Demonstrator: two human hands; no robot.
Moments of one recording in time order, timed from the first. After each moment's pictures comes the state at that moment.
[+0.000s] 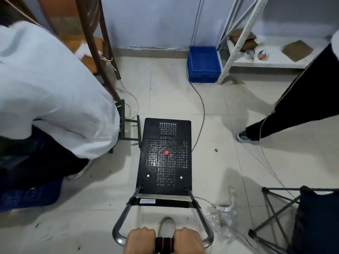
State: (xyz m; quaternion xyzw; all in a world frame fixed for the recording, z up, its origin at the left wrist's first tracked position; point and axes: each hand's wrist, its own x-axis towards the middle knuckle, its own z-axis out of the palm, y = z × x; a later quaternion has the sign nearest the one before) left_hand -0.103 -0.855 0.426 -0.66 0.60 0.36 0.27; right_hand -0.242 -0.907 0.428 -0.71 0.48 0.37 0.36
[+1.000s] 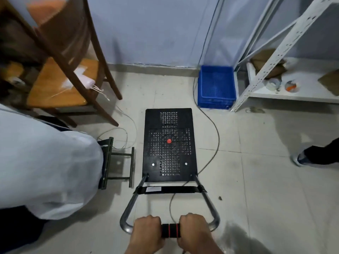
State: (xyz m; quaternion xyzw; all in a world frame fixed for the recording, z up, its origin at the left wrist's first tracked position) left_hand -0.082 -1.236 0.434 -0.72 0.55 0.36 0.22; right_hand -0.216 -1.317 0.432 -0.80 0.36 0.37 0.30
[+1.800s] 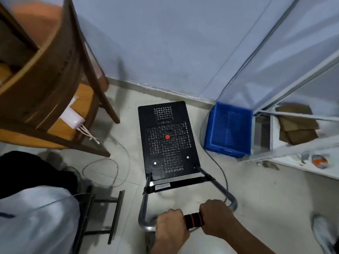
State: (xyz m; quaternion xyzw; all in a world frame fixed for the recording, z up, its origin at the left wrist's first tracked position) left_hand 0.027 -1.643 0.430 -0.77 0.46 0.41 0.14; right_hand -0.078 -1.758 0.445 -0.86 0.24 0.41 0.18
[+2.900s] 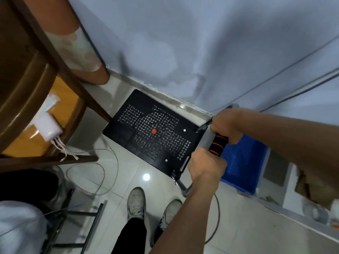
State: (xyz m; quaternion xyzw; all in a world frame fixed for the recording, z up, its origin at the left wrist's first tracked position) left_hand 0.136 -2.027 0.435 -0.86 0.07 0.42 -0.28; right_hand 0.176 -2.189 0.458 -0.85 -0.07 0.52 -0.11
